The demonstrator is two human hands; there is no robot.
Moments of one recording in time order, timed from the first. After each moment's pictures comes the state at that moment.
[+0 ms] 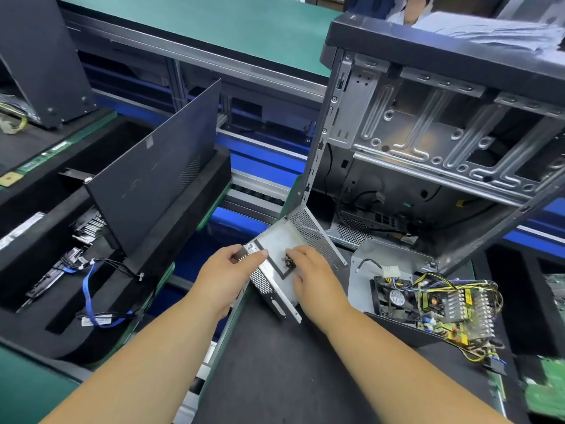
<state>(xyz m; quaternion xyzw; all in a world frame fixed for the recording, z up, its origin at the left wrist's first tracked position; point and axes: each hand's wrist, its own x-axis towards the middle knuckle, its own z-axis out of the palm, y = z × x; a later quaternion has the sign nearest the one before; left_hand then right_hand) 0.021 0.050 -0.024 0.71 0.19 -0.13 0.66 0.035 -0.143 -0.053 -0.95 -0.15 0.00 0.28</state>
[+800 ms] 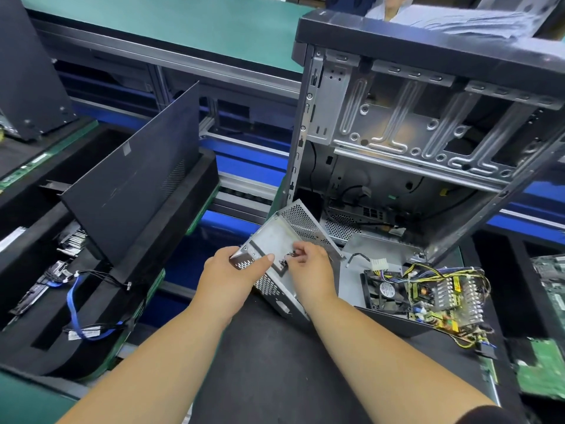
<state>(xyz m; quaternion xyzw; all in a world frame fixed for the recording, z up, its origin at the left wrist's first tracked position) 0.014 0.025 -0.013 0.78 0.19 -0.07 0.60 0.052 -0.134 -0.057 -0.86 0.14 -0.01 0.49</state>
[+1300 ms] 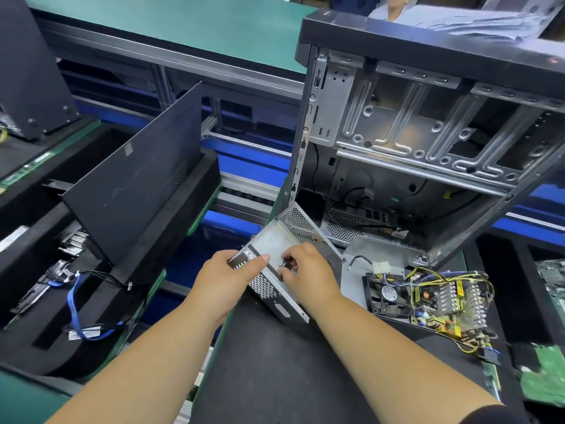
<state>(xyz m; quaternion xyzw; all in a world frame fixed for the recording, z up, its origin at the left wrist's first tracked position) 0.026 0.038 -0.033 0.75 0.18 -0.11 0.62 0.054 -0.143 -0.058 -0.95 -0.05 0.02 0.31</state>
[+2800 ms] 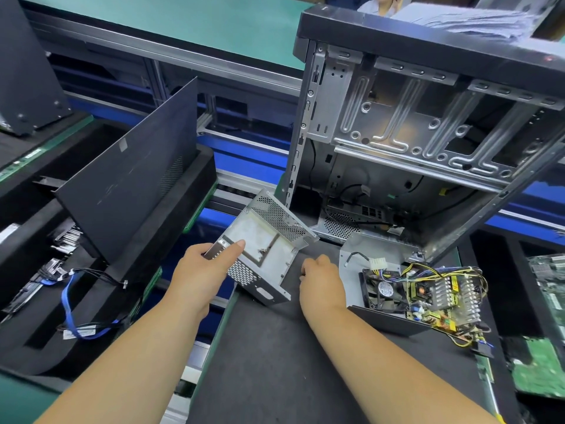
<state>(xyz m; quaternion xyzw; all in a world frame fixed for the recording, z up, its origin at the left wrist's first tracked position) 0.038 0.065 -0.049 0.73 0.24 -0.06 0.64 0.036 -0.154 -0.063 -0.99 0.05 0.06 0.14</state>
